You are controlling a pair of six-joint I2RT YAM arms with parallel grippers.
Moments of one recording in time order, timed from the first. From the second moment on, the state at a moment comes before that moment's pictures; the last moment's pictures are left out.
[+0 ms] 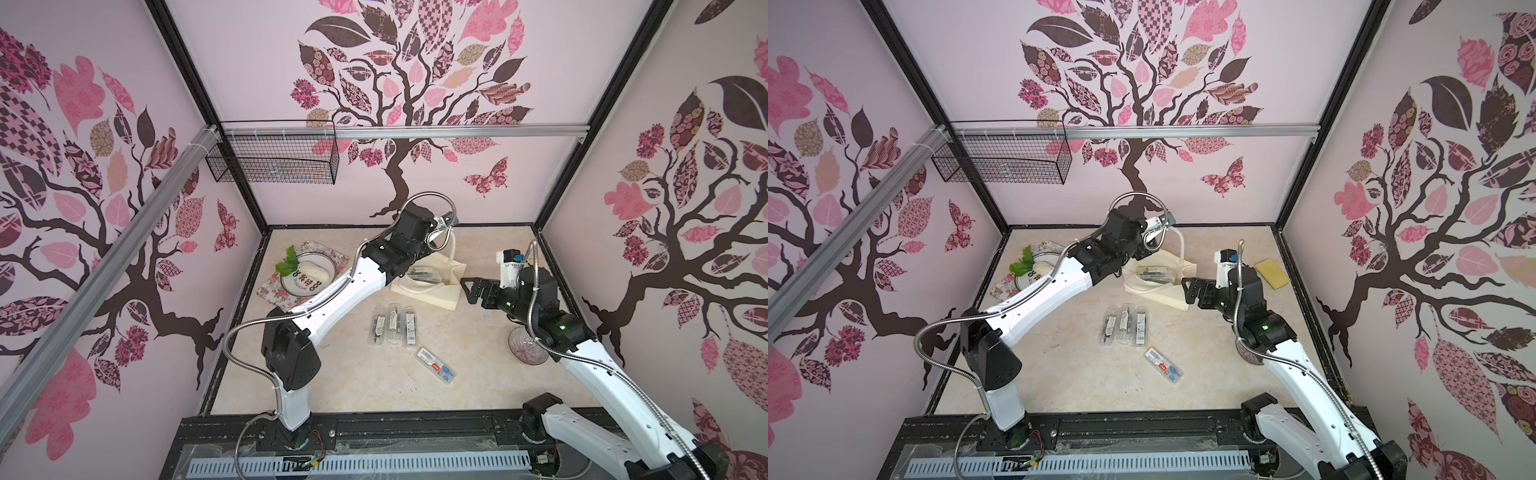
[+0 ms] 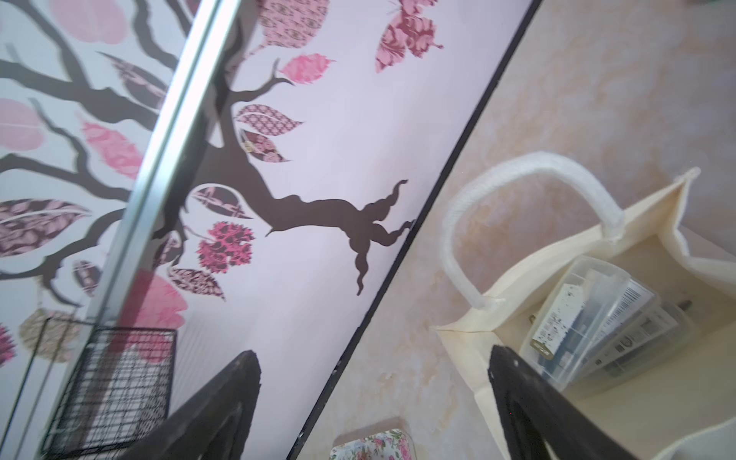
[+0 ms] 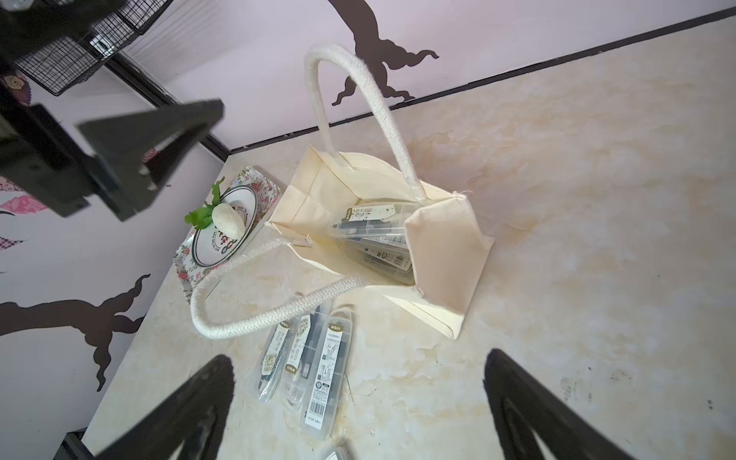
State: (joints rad) left arm -0.76 1.81 1.82 -0.40 -0.46 0.71; right arm 0.35 0.93 0.83 -0.35 -0.15 0.45
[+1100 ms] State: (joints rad) left arm -0.58 1.14 1.17 -0.44 -0.41 -0.32; right arm 0.82 1.14 0.58 -0.53 -0.10 0.60
